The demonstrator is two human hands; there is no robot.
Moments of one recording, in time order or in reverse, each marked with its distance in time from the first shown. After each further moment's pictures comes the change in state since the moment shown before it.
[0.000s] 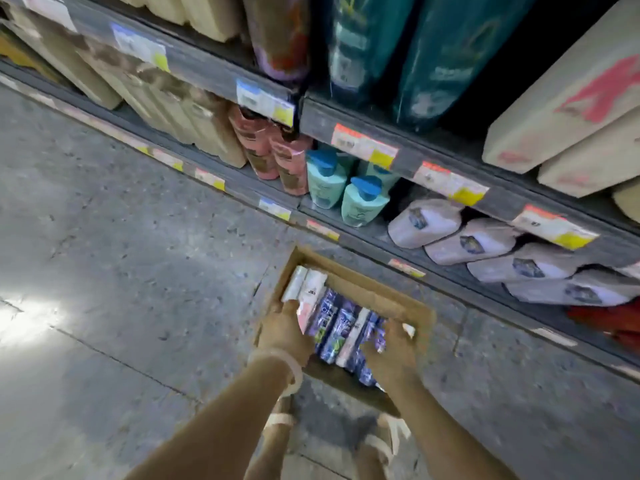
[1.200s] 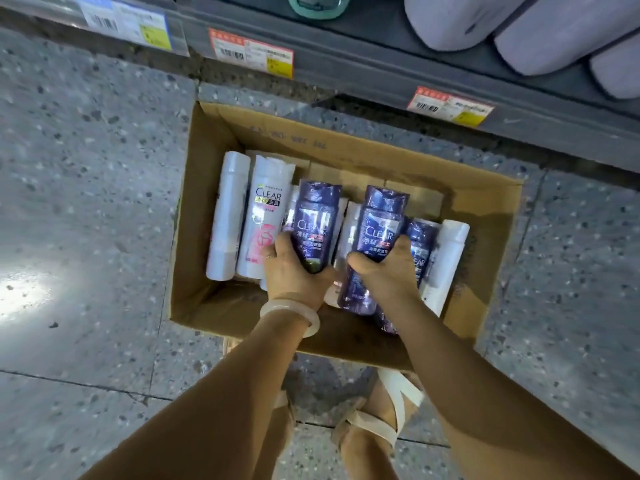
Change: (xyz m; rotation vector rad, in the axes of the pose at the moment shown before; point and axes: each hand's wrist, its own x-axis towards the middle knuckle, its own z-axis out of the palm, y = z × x) left_hand 0.194 -0.065 0.235 -0.213 0.078 0.040; right_hand 0.201 0.095 0.179 0.609 0.066 0.219
